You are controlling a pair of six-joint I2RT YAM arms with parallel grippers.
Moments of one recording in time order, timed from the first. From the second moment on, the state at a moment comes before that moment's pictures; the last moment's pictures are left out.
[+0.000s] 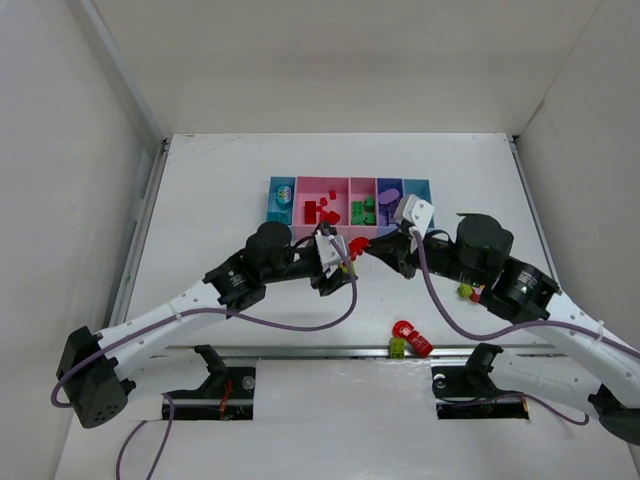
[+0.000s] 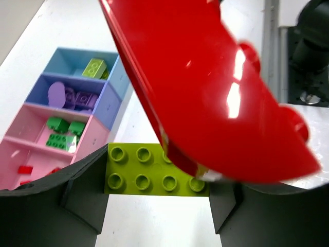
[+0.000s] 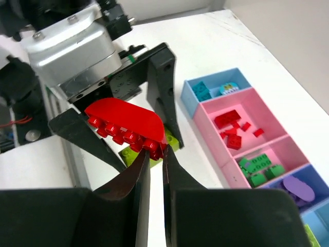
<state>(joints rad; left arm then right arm) -0.87 1.05 0.79 0.02 0.44 0.28 0.88 0.86 1.04 -0.33 -0.23 -0.17</state>
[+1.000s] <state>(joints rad) -0.78 0.84 0.55 0.02 0.40 0.58 0.62 1.88 1.50 -0.20 -0.16 -0.04</state>
